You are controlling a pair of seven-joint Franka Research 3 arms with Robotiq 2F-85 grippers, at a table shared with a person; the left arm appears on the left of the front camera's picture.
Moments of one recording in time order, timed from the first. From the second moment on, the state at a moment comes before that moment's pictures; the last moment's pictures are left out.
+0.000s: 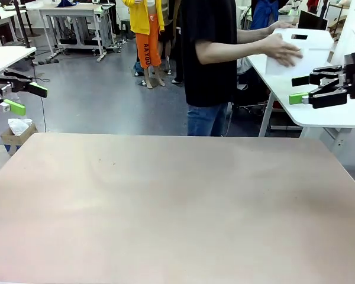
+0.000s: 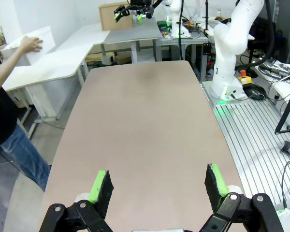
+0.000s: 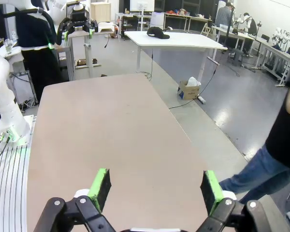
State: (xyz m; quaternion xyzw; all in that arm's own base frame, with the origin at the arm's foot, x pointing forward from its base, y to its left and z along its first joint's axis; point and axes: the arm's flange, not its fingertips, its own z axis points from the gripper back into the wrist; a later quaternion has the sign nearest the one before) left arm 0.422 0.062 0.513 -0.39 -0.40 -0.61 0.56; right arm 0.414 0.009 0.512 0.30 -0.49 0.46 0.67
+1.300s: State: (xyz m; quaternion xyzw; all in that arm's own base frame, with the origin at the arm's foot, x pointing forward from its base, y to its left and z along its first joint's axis) left arm 0.422 0.062 0.513 -0.39 -0.40 -0.61 0.56; right arm 0.414 0.009 0.512 0.30 -0.49 0.46 0.67
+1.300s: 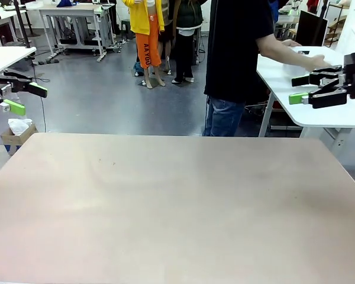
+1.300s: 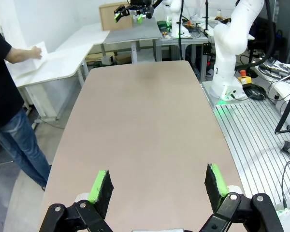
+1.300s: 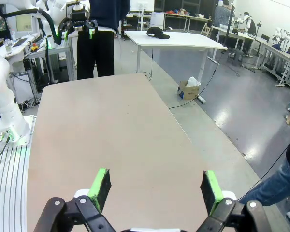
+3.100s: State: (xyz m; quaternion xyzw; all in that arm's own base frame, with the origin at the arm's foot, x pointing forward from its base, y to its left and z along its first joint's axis) left arm 0.422 0.062 0.513 -0.39 -0.40 -0.61 0.56; right arm 0.414 0.009 0.512 0.30 -0.49 0.46 0.67
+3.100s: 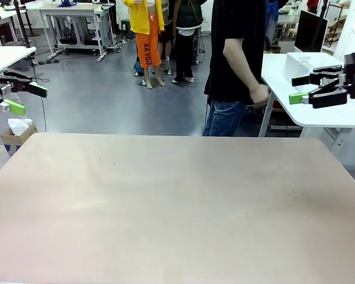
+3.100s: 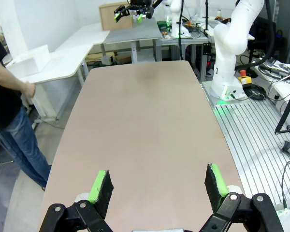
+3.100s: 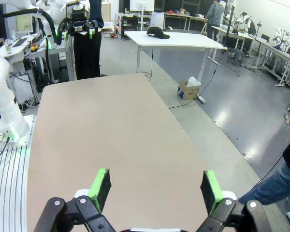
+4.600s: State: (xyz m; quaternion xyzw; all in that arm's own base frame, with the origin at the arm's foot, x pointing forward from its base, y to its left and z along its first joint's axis) left arm 0.422 0.062 0.513 -0.39 -0.40 -0.61 0.56; right arm 0.414 0.009 0.512 0.30 -0.49 0.46 0.67
